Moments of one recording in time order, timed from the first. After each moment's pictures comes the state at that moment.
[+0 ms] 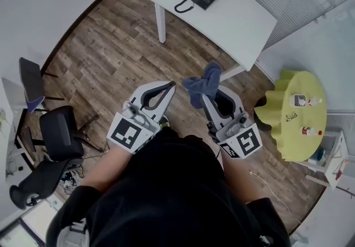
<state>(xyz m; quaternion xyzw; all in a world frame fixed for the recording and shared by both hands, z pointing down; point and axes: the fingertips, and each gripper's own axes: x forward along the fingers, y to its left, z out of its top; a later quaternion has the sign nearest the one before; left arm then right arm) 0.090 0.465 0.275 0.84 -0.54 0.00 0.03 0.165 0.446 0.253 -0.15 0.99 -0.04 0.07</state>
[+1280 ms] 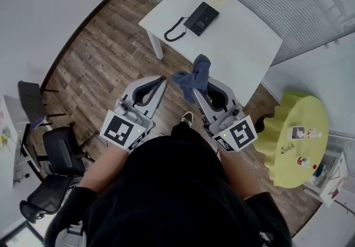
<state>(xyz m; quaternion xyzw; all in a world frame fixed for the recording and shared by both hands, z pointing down) 0.037 0.232 0.277 0.83 -0.56 0.03 0.04 0.110 0.207 0.265 -0.12 0.99 -0.05 0.07</state>
